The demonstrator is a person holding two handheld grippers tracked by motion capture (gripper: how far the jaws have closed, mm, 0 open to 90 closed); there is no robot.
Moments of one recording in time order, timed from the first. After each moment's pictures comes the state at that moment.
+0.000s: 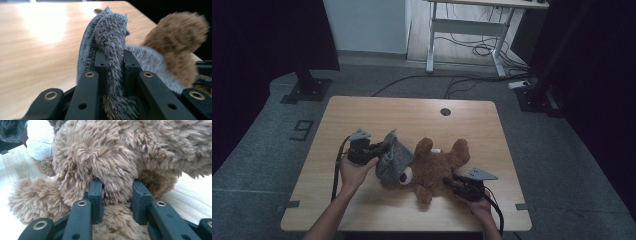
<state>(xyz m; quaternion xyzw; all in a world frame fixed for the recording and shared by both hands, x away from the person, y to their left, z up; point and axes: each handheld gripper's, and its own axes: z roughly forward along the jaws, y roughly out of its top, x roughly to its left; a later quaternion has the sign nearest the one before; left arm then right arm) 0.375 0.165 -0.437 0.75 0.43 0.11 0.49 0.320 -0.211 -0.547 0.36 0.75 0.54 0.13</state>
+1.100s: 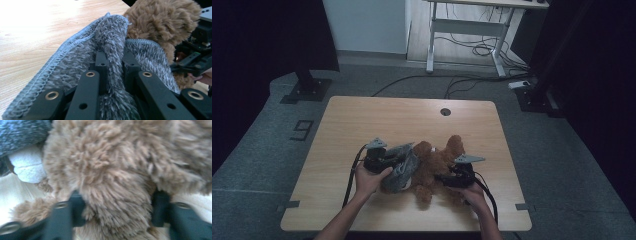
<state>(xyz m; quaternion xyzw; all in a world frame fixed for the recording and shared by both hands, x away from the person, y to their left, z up) 0.367 0.135 -0.473 0.77 0.40 0.05 0.49 0.357 -0.183 -0.530 0.39 0.78 0.49 0.06</state>
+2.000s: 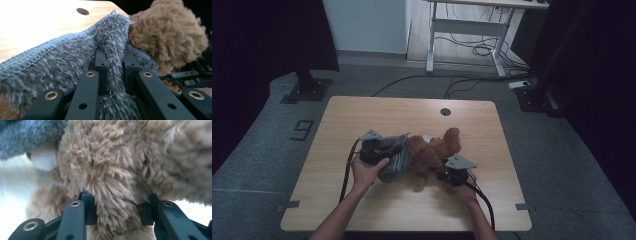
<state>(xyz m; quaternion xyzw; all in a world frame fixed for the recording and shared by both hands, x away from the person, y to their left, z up) 0.381 0.145 -0.456 0.75 0.41 0.07 0.51 0.358 -0.161 -0.532 0.28 0.77 0.52 0.23</state>
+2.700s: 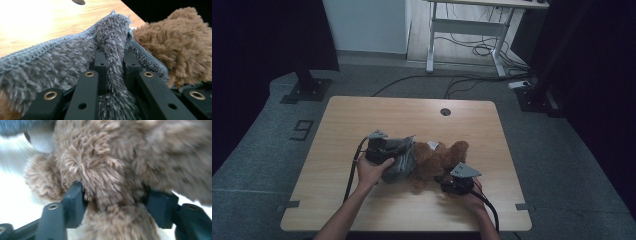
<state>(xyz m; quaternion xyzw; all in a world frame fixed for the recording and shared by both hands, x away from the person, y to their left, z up) 0.388 0.135 -0.469 0.75 0.42 0.04 0.50 0.339 -0.180 -0.545 0.30 0.79 0.49 0.22</state>
